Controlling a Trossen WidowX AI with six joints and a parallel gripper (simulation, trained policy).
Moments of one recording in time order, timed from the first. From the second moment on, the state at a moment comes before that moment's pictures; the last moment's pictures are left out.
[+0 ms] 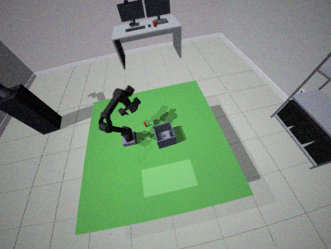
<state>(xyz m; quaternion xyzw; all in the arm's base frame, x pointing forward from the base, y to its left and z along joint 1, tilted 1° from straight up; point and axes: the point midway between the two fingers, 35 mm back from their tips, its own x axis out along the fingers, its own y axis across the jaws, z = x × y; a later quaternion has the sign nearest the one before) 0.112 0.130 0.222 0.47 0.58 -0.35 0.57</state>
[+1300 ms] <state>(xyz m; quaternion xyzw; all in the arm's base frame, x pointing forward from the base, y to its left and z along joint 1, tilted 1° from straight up) 0.164 0.113 0.076 0.41 0.59 -0.44 0.53</state>
